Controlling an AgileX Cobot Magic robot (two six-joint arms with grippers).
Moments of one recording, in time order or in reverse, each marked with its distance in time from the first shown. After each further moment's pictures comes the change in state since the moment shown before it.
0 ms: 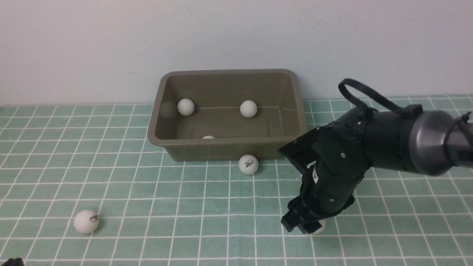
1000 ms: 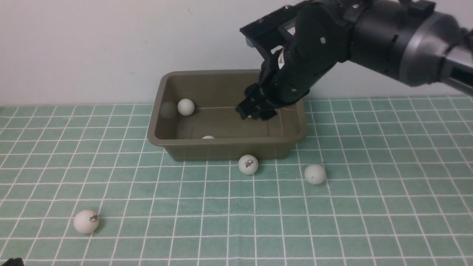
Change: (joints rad) right arm 0.000 0.162 -0.696 -0.060 0.100 -0.102; left arm 0.000 0.000 0.000 0.000 0.000 0.000
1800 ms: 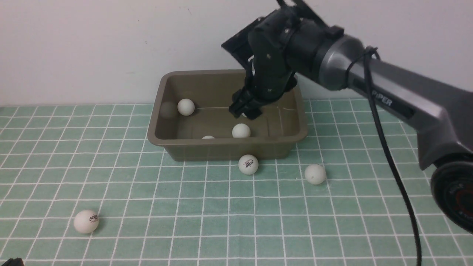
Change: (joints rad) right arm 0.000 0.237 -0.271 -0.141 0.151 0.023; left arm 0.000 0.000 0.000 0.000 0.000 0.000
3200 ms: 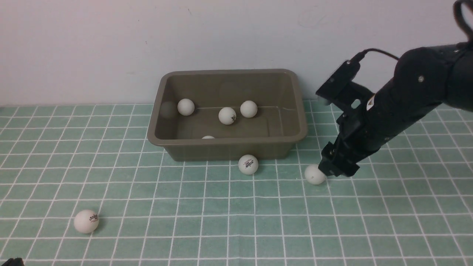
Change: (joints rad) right arm -0.264 -0.514 0.874 0.421 -0.284 -0.608; left arm 0.000 0.000 0.000 0.000 0.000 0.000
